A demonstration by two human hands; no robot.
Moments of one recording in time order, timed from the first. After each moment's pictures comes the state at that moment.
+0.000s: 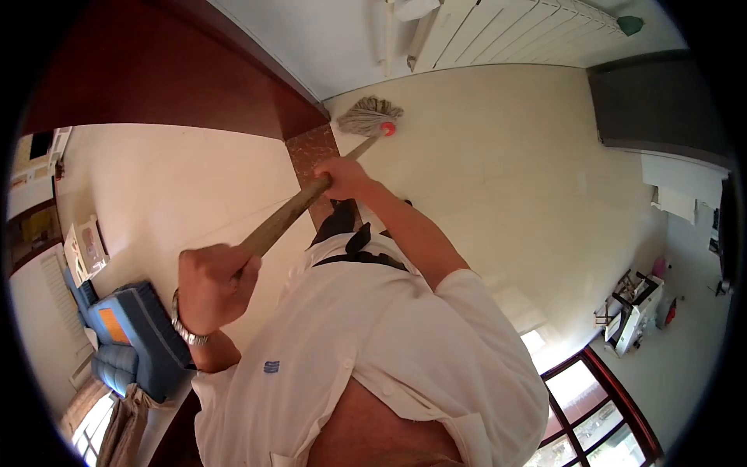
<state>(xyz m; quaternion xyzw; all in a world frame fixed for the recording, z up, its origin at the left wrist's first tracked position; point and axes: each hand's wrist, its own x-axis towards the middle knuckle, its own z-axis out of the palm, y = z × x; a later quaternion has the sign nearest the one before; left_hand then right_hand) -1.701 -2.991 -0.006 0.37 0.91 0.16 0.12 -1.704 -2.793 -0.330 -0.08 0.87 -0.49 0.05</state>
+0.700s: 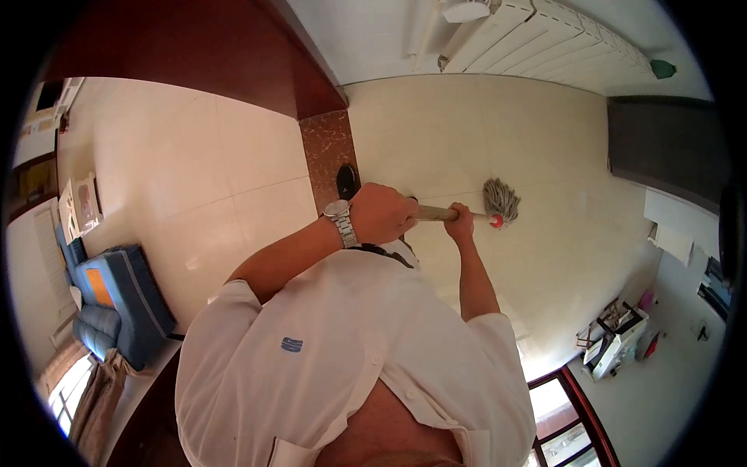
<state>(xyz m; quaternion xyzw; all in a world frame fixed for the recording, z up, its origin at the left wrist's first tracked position) -1.694 -2.866 -0.162 0.49 0.78 0.20 0.34 -1.493 -2.645 -0.426 0.30 0.89 -0.33 0.10</state>
